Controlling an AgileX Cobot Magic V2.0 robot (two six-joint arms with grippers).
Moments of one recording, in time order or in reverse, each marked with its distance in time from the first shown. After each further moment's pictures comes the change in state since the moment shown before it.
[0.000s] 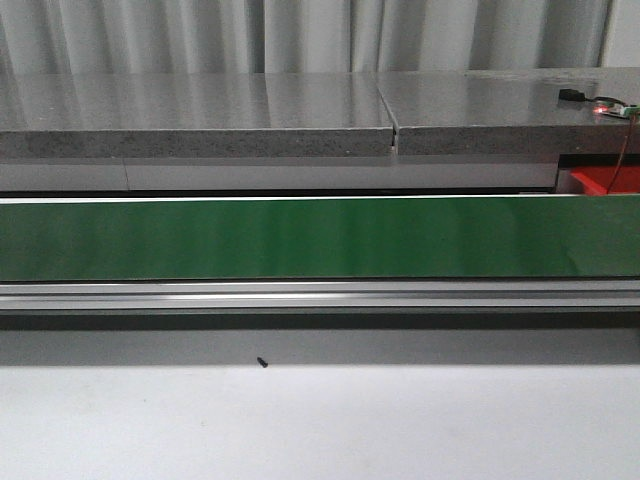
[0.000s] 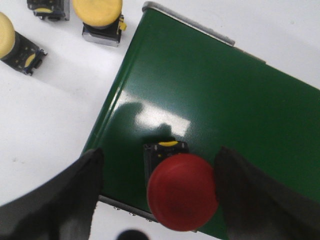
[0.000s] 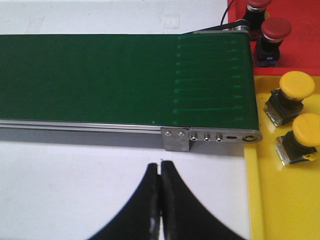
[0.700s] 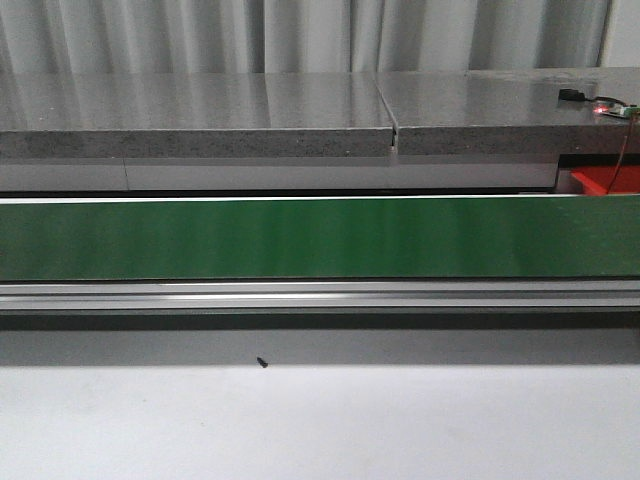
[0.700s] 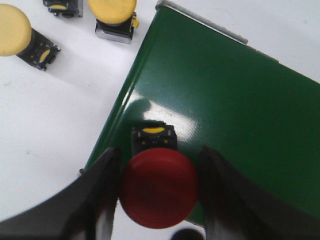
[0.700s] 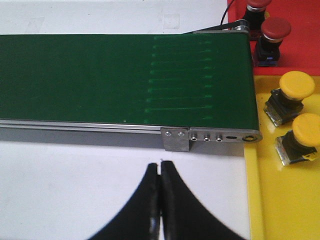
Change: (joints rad) left arm 0.000 0.009 -0.012 0.049 0.029 -0.036; right arm 0.000 0.000 0.000 0.000 0.000 0.000
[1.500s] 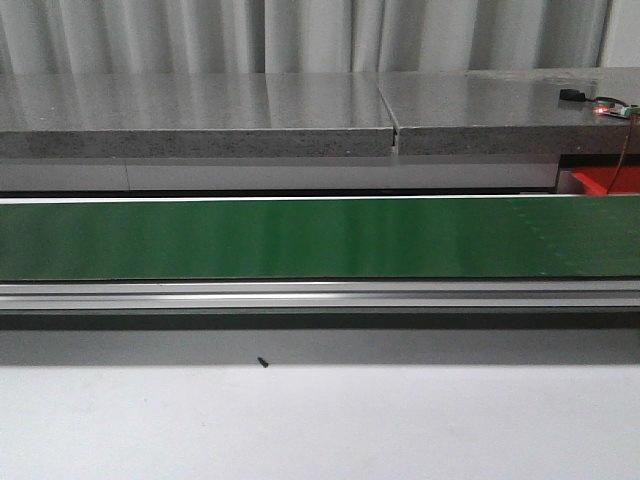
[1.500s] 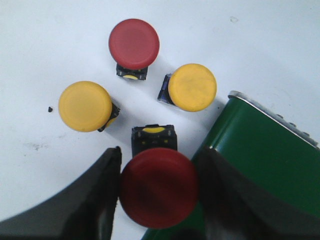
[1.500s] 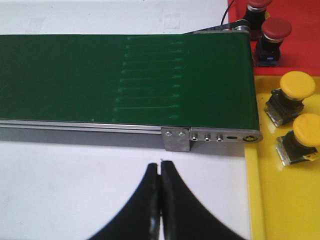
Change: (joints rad) left arm 0.138 0.184 -0.218 0.004 0.009 -0.014; right arm 0.000 0.000 0.000 0.000 0.000 0.000
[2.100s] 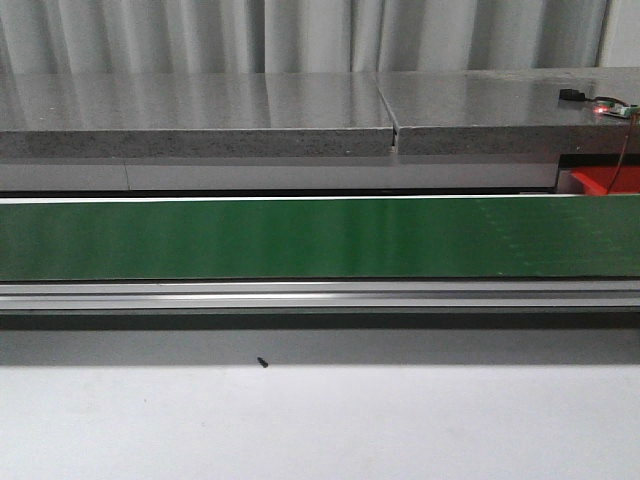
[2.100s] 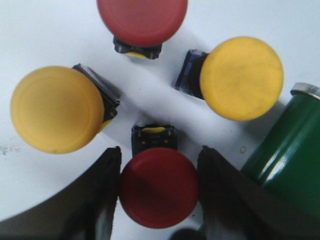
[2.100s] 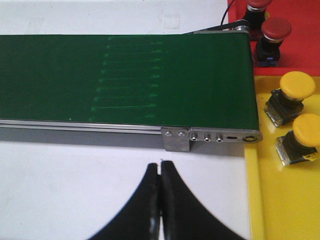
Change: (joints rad) left arm 0.000 0.190 0.000 0.001 -0.043 0.000; right arm 0.000 0.000 0.000 0.000 0.000 0.000
